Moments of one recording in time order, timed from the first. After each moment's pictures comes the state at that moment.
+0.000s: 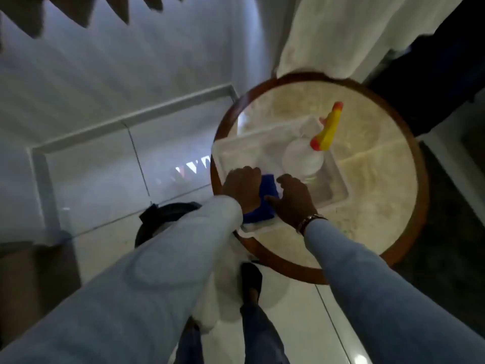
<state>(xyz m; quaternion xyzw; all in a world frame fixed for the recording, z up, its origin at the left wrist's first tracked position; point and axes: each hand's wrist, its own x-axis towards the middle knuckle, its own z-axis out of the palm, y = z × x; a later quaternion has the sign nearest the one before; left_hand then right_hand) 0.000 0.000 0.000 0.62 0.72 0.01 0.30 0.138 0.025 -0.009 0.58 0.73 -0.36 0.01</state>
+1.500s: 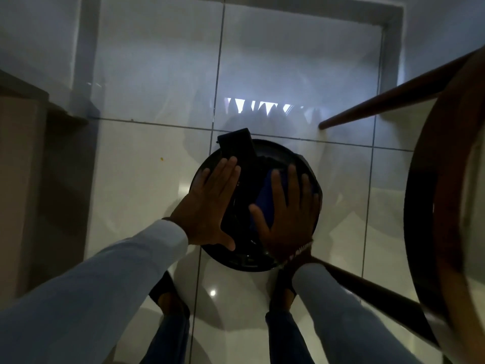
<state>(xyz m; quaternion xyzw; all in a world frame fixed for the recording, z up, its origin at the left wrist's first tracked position) -0.196 -0.291 -0.266 0.57 0.76 0.00 0.31 -0.038 -0.170 -0.271 0.37 0.91 -0.19 0.04</state>
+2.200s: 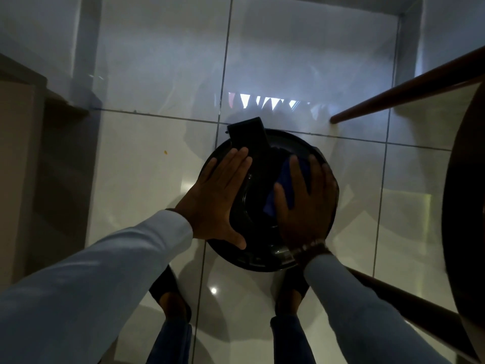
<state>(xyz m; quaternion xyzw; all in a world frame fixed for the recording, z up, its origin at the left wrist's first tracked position) -0.202 -0.293 -0.277 0.57 0.76 0.06 0.30 -0.053 -0.158 -0.286 0.40 0.89 -0.19 -0.05</state>
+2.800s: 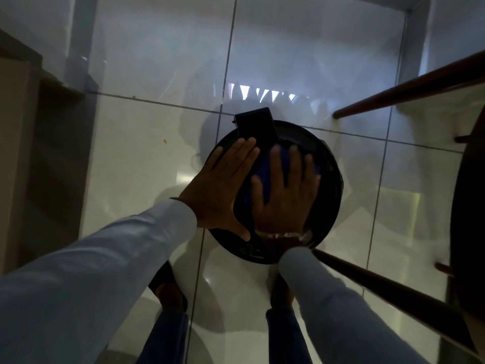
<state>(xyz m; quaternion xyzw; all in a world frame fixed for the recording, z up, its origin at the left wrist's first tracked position) -0.204 -0.297 -0.283 0.58 0.76 0.07 0.28 -0.078 -0.203 -0.291 0.40 0.90 -0.14 -0.03</state>
